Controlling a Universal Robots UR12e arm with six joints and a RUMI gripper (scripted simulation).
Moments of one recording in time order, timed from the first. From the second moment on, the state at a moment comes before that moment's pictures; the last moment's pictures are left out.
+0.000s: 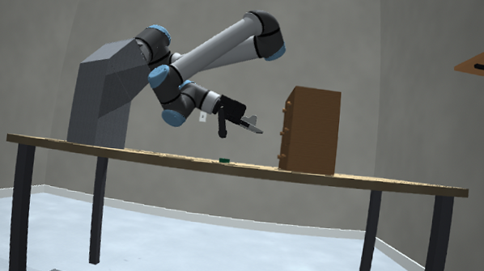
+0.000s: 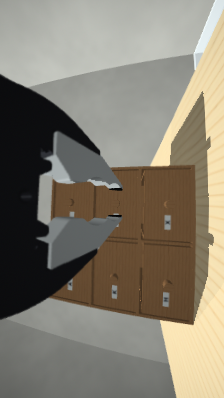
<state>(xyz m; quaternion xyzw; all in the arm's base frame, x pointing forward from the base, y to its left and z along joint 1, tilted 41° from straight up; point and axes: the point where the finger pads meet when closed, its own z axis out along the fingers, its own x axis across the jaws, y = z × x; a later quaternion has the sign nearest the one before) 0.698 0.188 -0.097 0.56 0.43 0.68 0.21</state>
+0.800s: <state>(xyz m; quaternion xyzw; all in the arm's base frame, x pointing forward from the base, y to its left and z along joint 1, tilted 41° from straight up) 0.681 0.175 -0.087 0.58 0.49 0.63 0.14</state>
